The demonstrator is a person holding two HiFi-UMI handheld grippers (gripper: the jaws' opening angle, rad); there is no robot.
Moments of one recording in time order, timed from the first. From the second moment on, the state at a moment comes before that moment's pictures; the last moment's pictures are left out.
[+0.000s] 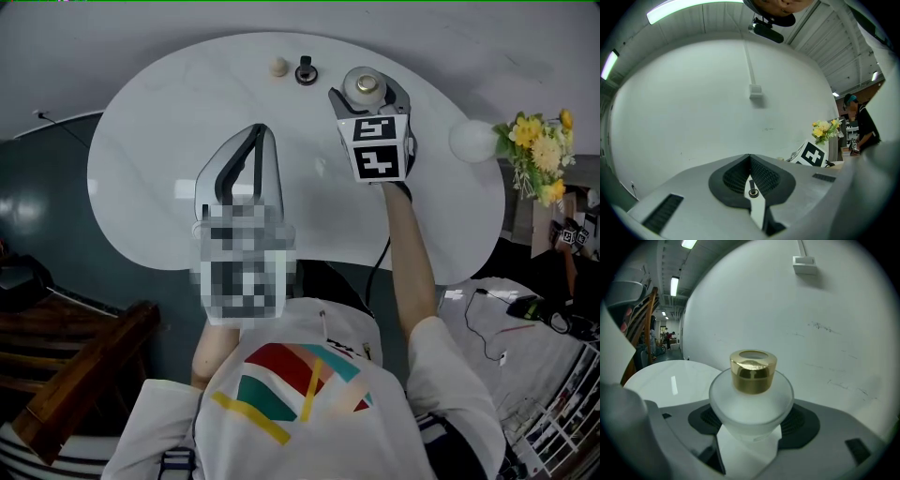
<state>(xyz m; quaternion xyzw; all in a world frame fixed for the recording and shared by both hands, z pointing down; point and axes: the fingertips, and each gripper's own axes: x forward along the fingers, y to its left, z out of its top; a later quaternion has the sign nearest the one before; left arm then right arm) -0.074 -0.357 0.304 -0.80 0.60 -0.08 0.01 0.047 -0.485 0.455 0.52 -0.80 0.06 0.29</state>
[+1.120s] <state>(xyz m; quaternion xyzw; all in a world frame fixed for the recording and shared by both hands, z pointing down) -0.076 -0.368 0.330 -0.78 0.61 -0.11 -0.01 0.062 -0.527 0.543 0.50 -0.78 0.10 0.36</state>
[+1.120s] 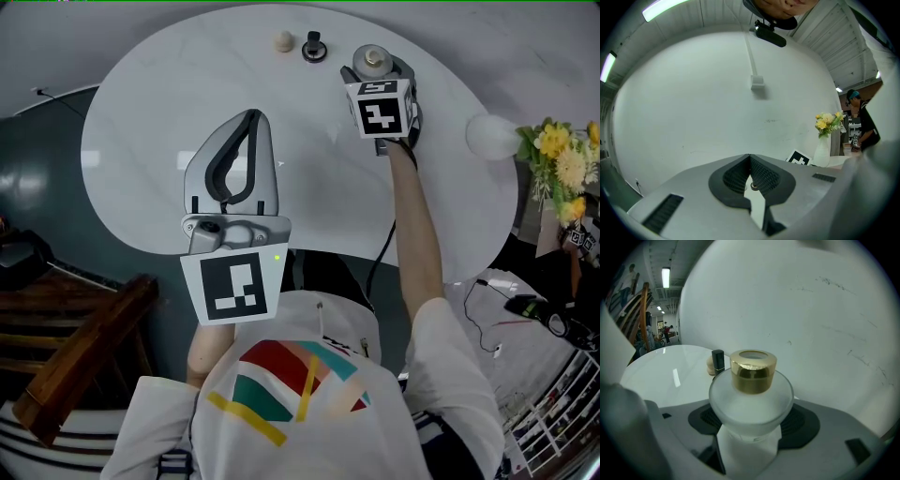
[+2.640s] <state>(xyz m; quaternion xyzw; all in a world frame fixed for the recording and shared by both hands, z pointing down) -0.095 -0.347 0.295 -0.78 0.62 -0.08 0.02 0.067 -0.534 0.461 0.54 -0.80 0.12 0.22</state>
